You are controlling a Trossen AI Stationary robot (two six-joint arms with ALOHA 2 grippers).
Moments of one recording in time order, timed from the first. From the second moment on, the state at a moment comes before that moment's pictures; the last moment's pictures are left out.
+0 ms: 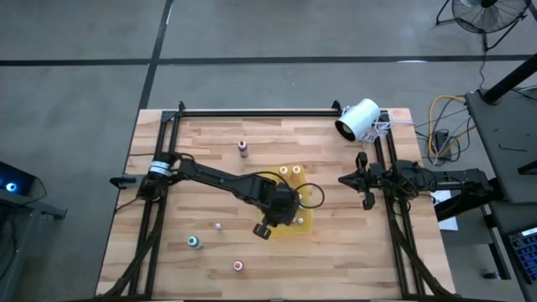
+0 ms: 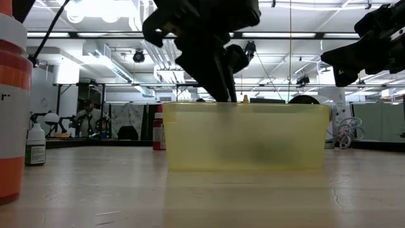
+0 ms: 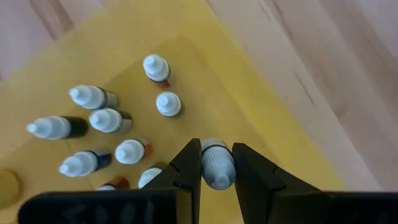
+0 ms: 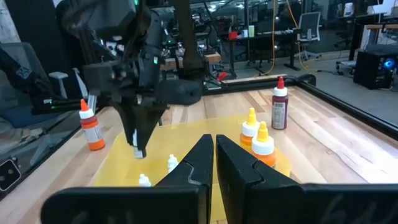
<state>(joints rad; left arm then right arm) -0.17 2.02 1.67 -0.75 0.13 0.33 0.03 0.04 0.01 0.01 0.03 0.15</state>
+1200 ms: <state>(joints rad) -0.17 2.10 1.69 -0.72 0.08 0.39 0.03 0.04 0.01 0.01 0.03 0.15</state>
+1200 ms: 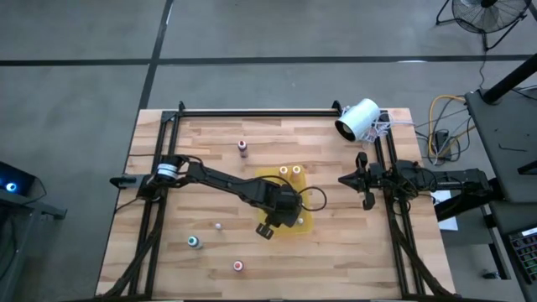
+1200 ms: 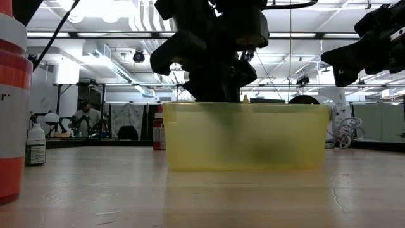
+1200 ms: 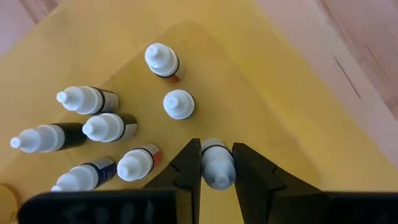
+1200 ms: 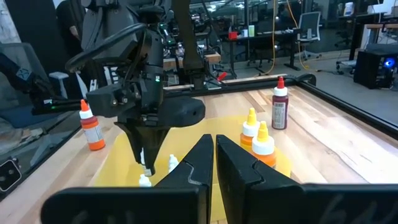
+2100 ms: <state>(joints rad) -0.16 2.13 1.70 -0.71 0.07 0.42 0.03 0.04 0.01 0.01 0.03 0.15</state>
